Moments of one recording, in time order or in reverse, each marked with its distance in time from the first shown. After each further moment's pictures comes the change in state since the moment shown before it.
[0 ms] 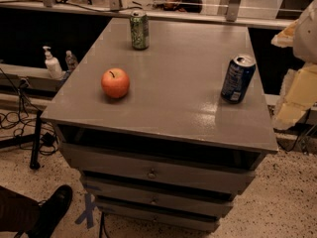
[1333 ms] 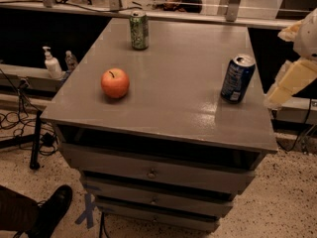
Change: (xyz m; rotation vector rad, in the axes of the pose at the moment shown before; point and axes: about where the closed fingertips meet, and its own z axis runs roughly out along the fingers) arm 0.027 -0.069 0.040 0.107 -0.125 0.105
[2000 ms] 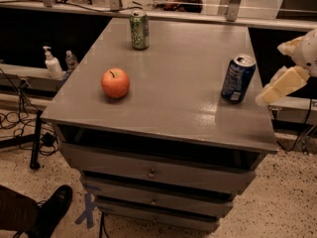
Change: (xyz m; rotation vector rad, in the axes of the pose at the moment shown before) arm 0.016 -0.027 0.049 -0.036 -0.193 0.177
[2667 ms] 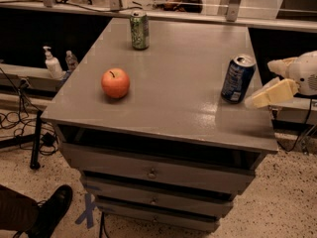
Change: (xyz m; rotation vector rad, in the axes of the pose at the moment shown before) arm 0.008 0.006 0.034 -0.102 -0.283 0.191
